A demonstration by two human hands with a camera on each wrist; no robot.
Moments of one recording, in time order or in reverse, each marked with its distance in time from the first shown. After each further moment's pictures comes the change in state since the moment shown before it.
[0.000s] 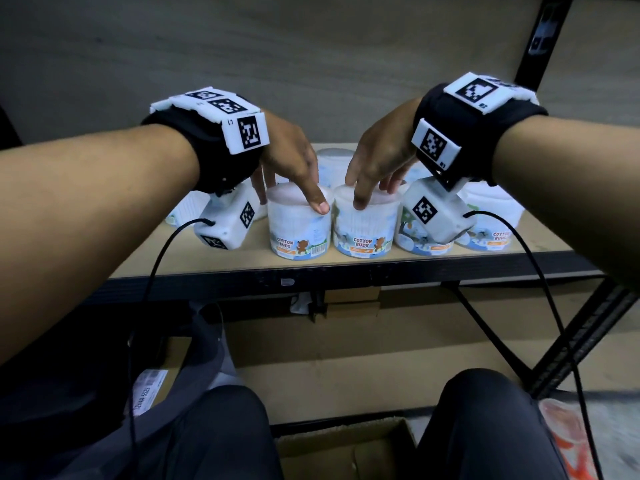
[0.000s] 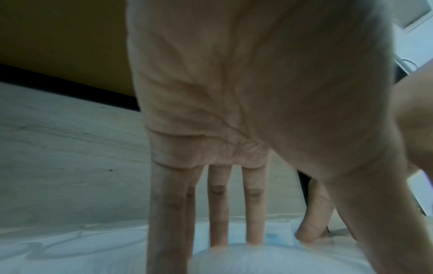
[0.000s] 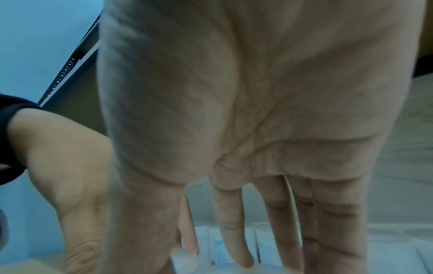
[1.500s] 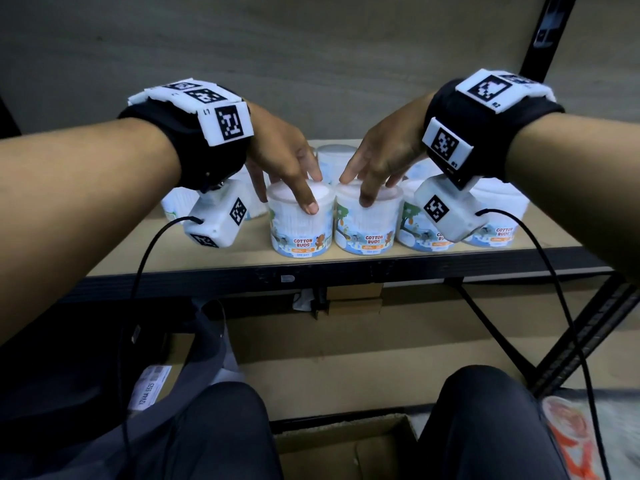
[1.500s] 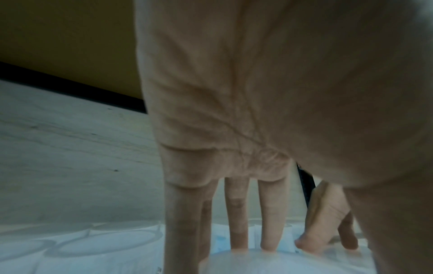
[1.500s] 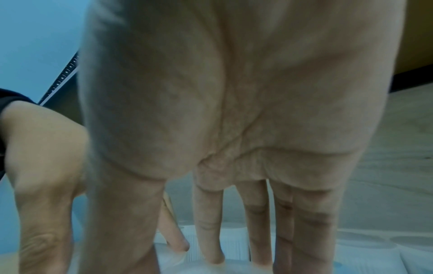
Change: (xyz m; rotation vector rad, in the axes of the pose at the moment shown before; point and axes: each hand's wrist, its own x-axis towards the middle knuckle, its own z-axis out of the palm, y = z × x) left_hand -0.003 -0.007 0.000 0.014 -0.042 0.060; right_hand 0.003 0.014 0.003 0.089 -0.002 -0.109
